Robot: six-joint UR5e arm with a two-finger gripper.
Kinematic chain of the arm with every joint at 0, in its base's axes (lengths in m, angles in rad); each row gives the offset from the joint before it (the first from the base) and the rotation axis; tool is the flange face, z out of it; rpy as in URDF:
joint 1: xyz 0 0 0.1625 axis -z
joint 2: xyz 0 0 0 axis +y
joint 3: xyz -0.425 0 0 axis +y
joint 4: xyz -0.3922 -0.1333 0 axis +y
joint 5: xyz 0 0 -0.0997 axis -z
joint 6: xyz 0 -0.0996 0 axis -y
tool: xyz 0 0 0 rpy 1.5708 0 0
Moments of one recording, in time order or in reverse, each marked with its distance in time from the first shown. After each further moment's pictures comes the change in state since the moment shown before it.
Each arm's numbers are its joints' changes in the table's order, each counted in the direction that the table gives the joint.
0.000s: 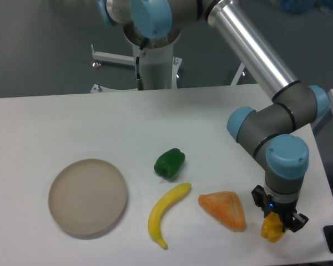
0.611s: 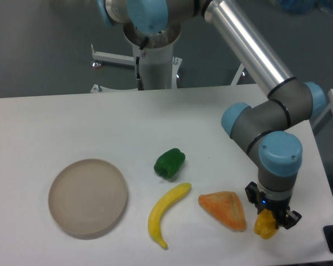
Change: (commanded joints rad) arm 0.028 -0.075 0.064 0.052 0.006 -0.018
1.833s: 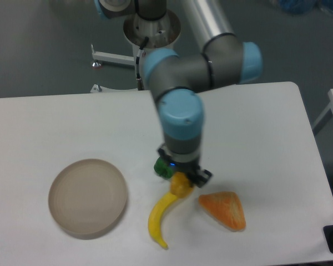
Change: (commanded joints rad) arm 0.296 -0.281 0.271 0.246 -0.012 -0.510
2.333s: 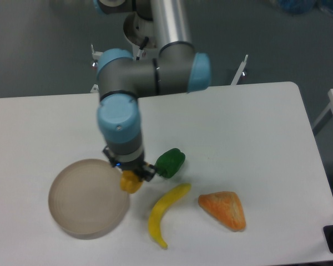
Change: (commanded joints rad) arm 0.138 0.070 0.014 -0.017 -0.065 -0.304
